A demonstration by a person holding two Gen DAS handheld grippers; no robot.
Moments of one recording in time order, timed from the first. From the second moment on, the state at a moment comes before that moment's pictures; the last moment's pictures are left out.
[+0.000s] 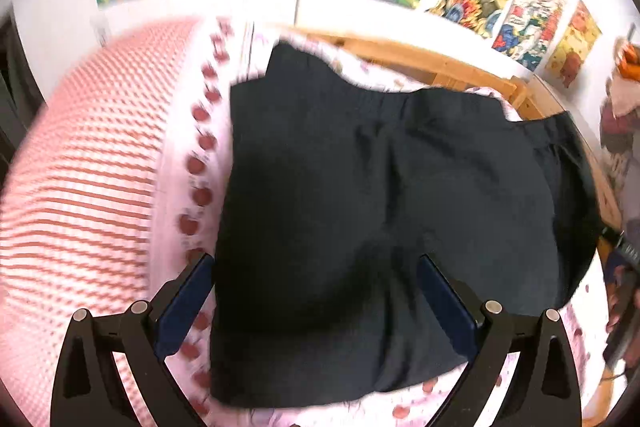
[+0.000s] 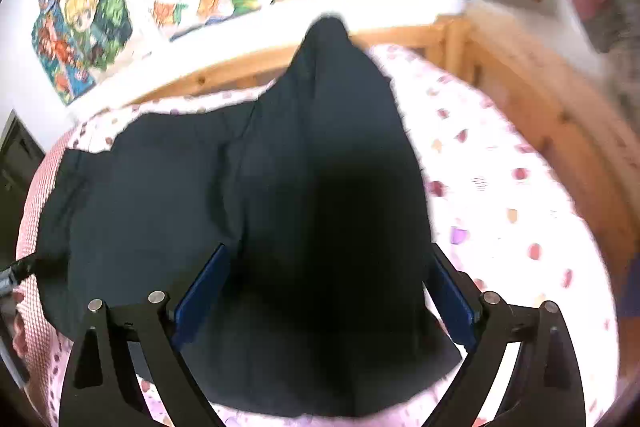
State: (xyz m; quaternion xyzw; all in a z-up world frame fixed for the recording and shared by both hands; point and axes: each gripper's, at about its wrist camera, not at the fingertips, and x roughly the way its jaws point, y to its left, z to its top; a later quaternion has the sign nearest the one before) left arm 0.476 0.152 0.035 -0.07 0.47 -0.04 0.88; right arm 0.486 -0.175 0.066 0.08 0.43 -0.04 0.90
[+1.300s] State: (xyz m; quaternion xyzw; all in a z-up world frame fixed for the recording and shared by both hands) left arm 0.126 0.101 0.152 -0.01 0.21 -0.05 0.98; right arm 0.169 -0.145 0.151 0.03 0.30 0.11 0.95
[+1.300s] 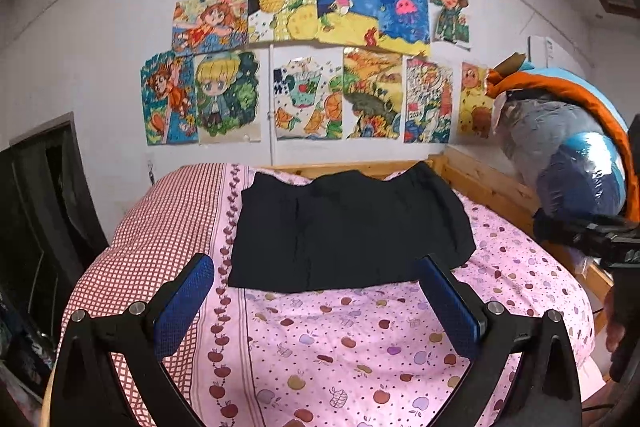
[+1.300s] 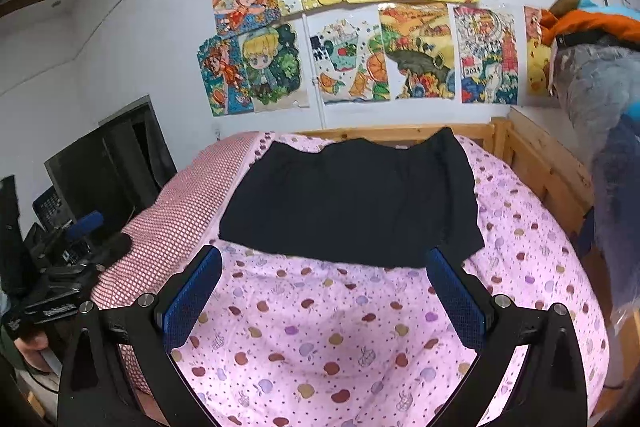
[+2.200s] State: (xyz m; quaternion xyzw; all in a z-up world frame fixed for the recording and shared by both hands) left arm 0.145 0.111 0.127 -0.01 0.26 -0.03 0.97; right arm 0.171 -0.110 0.141 -0.02 0.31 0.15 0.94
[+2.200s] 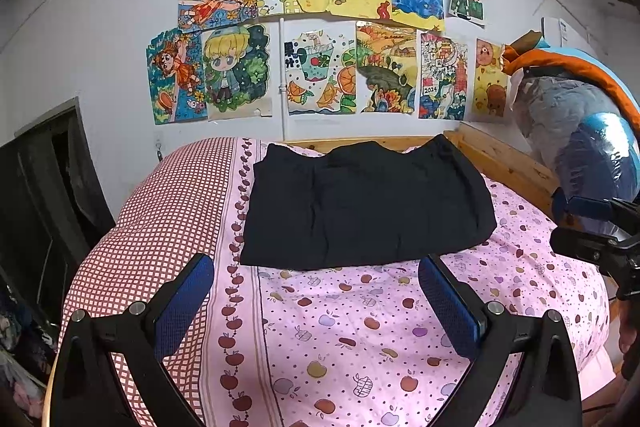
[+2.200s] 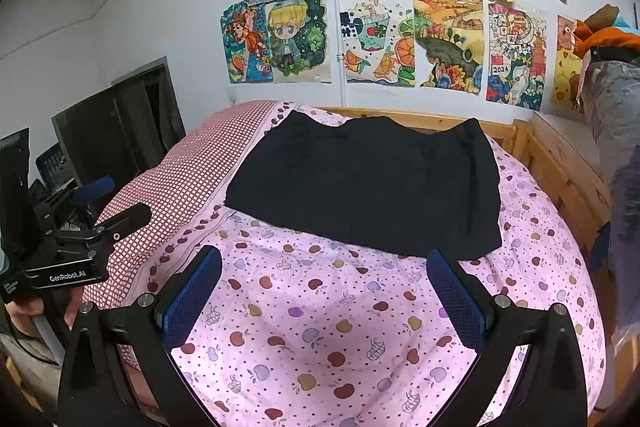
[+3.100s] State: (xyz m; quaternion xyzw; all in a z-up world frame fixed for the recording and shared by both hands) left arm 0.143 0.107 0.135 0.00 0.25 -0.03 0.97; right arm 0.174 -0.119 0.140 0.00 0.32 0.14 0.94
